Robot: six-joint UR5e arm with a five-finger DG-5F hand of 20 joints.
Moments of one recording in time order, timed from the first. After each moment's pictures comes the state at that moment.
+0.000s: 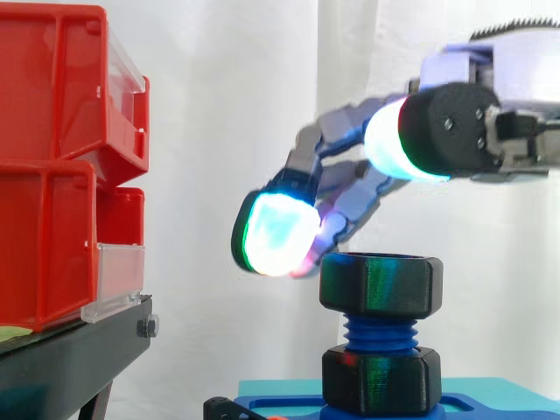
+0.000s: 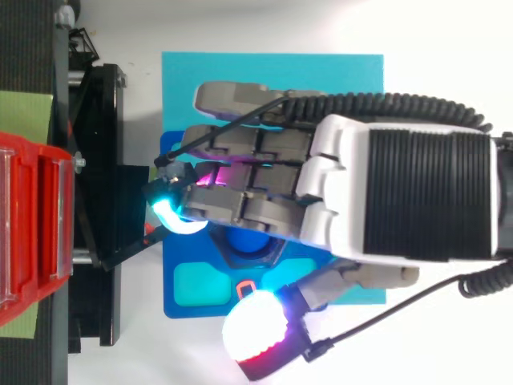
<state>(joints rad) 0.21 -2.16 -1.29 -2.74 -1.41 -1.43</state>
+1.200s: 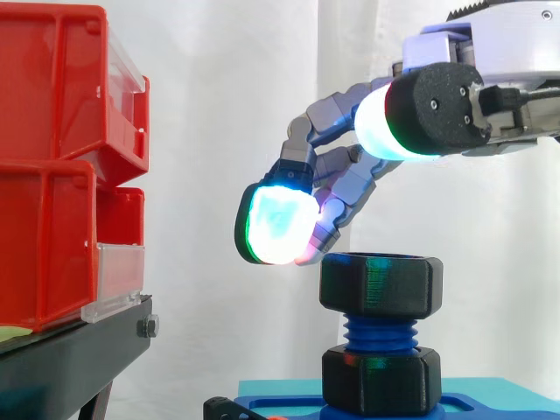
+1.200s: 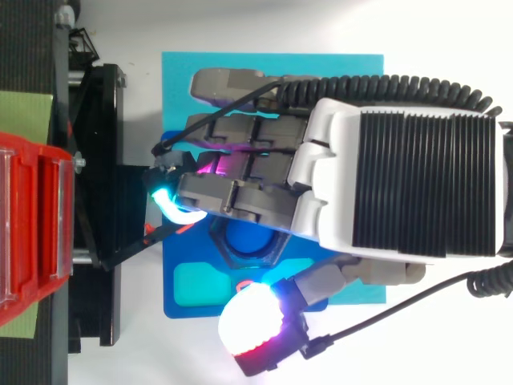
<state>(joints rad) 0.20 -2.17 -1.17 -2.96 -1.41 -1.45</state>
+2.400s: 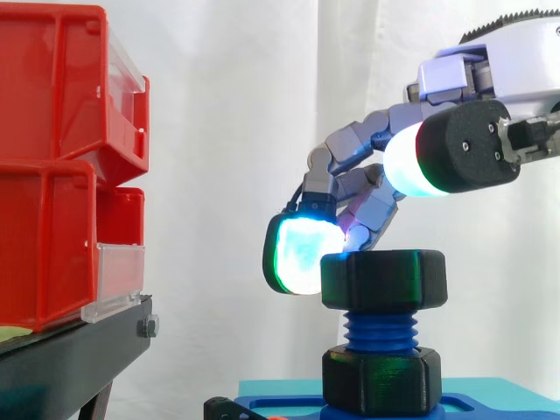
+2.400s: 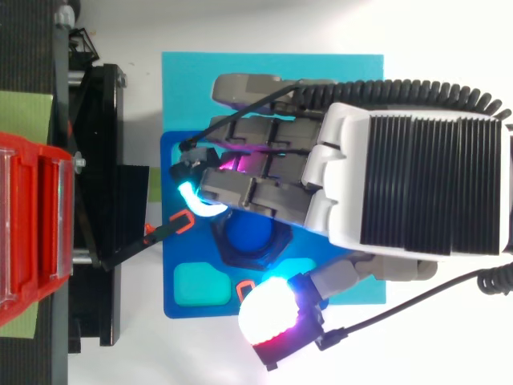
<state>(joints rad) 0.20 -2.16 -1.17 -3.03 -1.41 -1.45</state>
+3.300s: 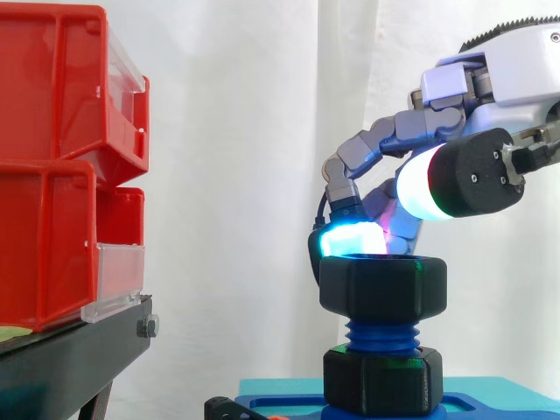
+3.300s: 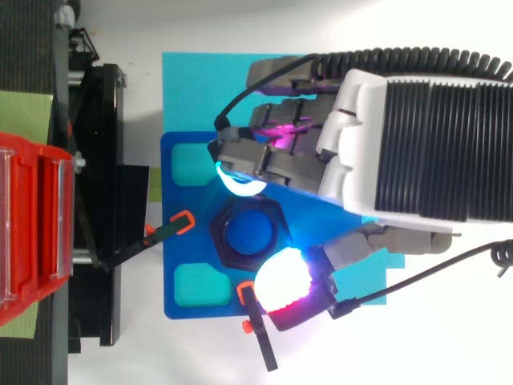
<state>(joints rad) 0.18 -2.15 -1.16 -3.08 -1.41 -1.45</state>
